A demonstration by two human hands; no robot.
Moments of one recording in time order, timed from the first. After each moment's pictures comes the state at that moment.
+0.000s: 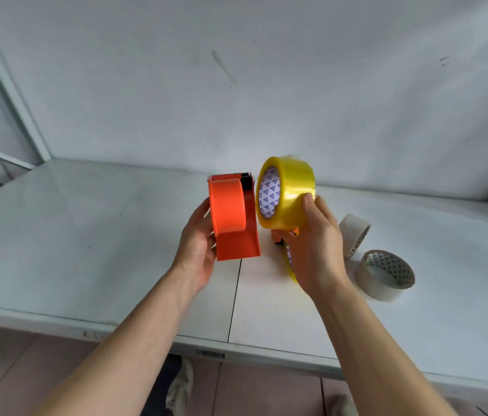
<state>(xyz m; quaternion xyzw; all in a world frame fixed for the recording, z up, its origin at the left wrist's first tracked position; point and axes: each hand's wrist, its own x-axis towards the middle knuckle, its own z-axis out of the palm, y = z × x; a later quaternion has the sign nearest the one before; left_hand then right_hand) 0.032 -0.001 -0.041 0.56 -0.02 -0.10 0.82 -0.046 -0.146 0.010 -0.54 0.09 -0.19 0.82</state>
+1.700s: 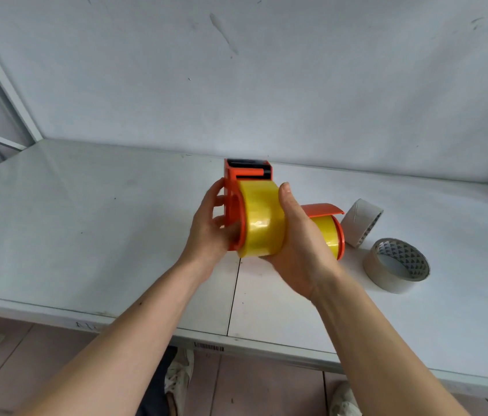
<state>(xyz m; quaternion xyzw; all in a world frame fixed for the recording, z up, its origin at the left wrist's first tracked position) 0.039 -0.012 -0.062 0.67 -0.09 -0.02 0.74 -0.039 -0.136 -0.009 -0.54 0.09 0.04 0.84</state>
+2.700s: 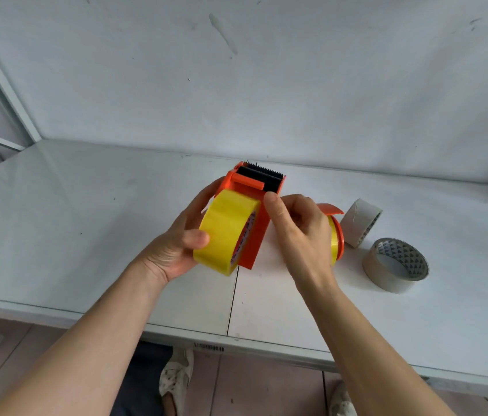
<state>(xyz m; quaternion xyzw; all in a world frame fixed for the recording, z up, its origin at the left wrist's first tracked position) 0.042 0.040 -0.053 0.50 -0.27 -0.30 0.77 -0.042 -0.137 -0.014 -0.76 0.08 -0.27 0.58</state>
